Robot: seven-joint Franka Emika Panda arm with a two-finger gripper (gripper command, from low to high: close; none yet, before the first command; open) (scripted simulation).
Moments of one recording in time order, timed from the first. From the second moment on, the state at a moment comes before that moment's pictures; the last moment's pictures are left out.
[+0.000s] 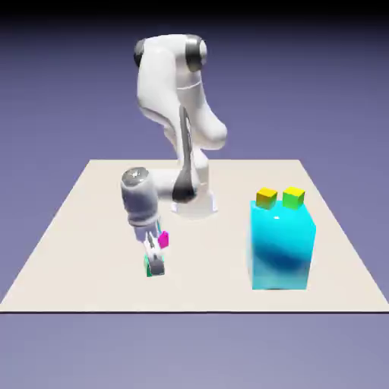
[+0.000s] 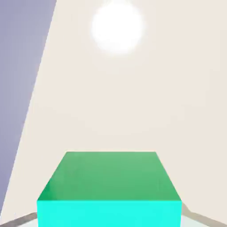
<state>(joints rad) -0.57 0.18 0.25 -2.48 -0.03 2.53 1.70</state>
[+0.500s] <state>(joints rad) -0.33 -0.37 -0.22 -2.98 -0.06 2.45 1.17</state>
